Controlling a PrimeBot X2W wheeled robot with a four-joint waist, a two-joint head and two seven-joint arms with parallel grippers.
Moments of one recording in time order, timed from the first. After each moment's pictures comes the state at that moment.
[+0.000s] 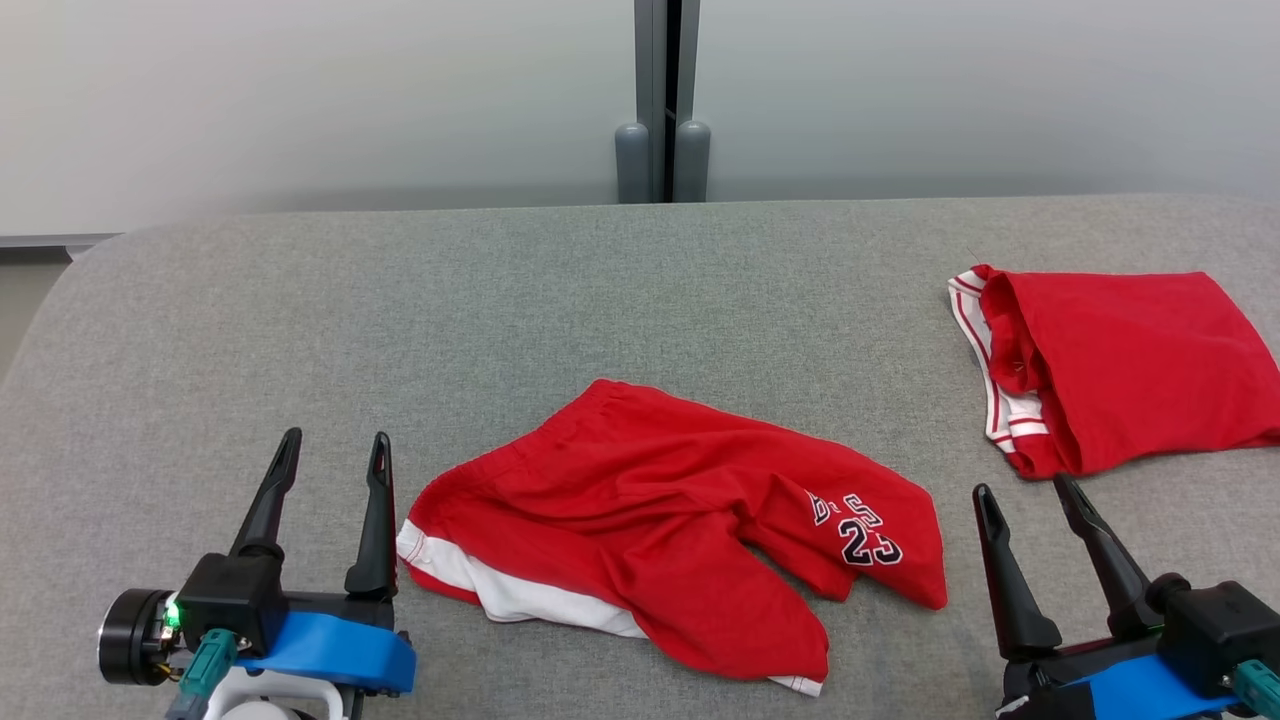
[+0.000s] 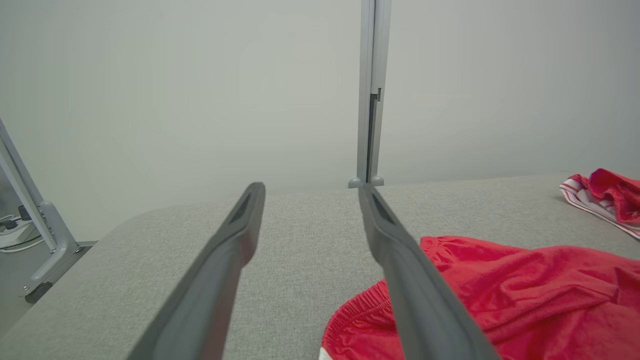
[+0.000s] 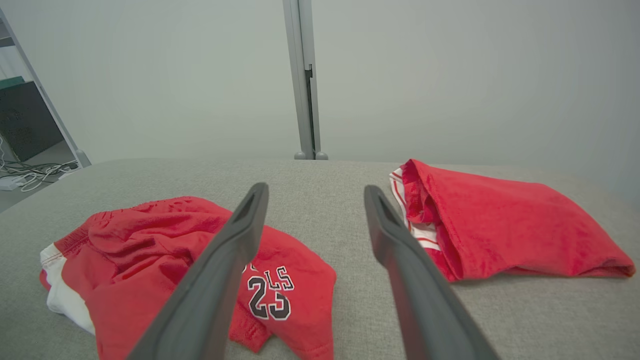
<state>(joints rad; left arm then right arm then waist) -0.10 0.39 -0.42 0.07 -0.42 0.22 -0.25 0.11 -0.05 0.00 -0.17 0.14 0.13 -0.05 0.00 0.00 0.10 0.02</state>
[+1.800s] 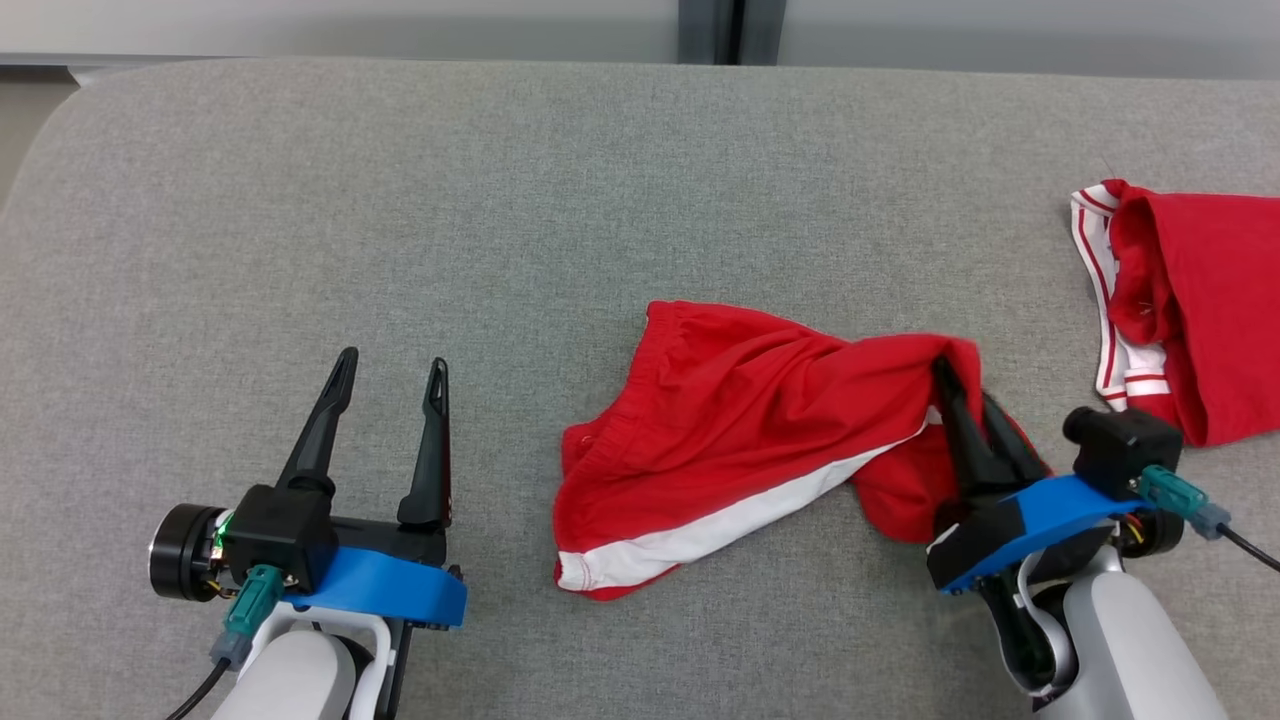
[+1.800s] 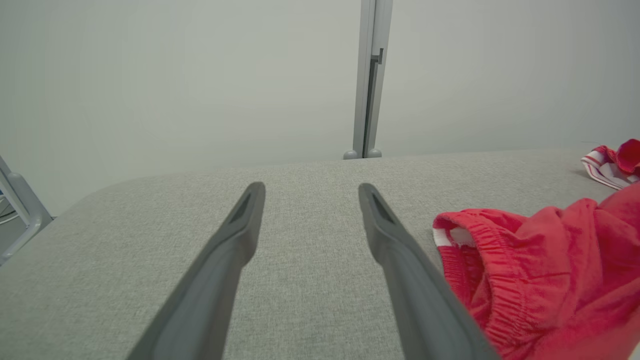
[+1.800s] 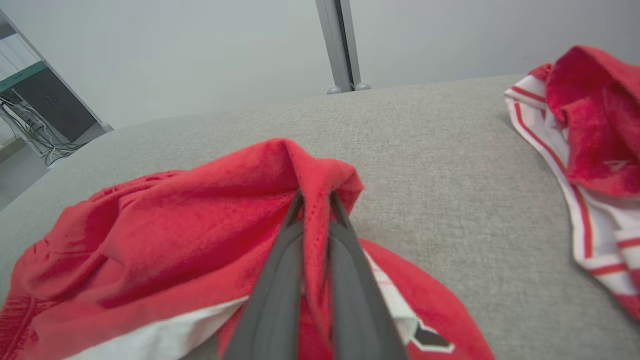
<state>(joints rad) -0.23 0.34 -0.46 0.09 -0.40 0.18 -0.26 -0.29 -0.06 0.07 0.29 0.29 0.13 -0.08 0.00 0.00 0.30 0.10</state>
